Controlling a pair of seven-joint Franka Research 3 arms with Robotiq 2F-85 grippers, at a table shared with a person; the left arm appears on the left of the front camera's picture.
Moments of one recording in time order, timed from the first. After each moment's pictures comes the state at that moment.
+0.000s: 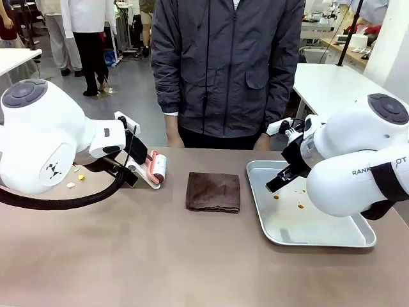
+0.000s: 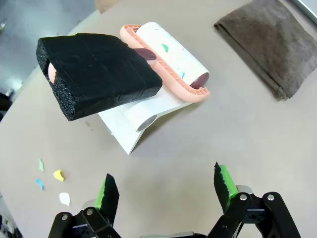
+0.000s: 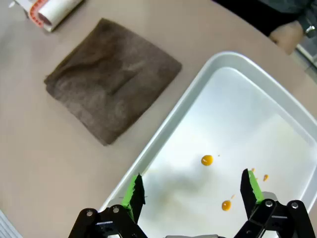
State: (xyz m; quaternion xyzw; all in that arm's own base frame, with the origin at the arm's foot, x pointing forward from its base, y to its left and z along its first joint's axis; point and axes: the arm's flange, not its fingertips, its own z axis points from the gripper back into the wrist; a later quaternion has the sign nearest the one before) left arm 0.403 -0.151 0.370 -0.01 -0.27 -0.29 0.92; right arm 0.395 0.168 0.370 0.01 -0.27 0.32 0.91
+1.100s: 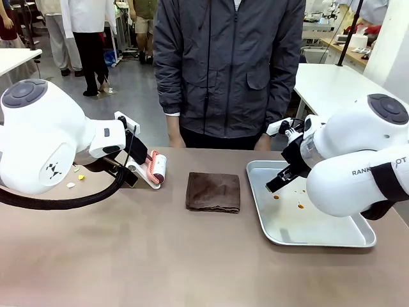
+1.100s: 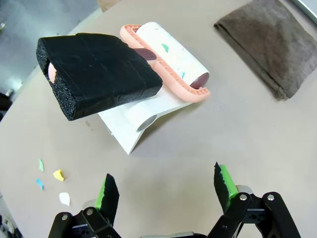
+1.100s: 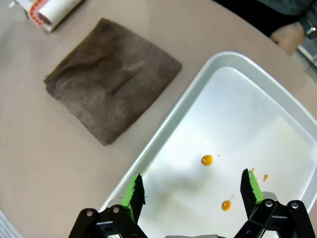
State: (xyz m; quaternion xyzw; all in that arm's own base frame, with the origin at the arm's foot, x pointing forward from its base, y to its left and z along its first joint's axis) left arm 0.403 -0.151 0.370 -0.01 -0.27 -0.29 0.92; right arm 0.395 0.168 0.370 0.01 -0.27 0.32 0.91
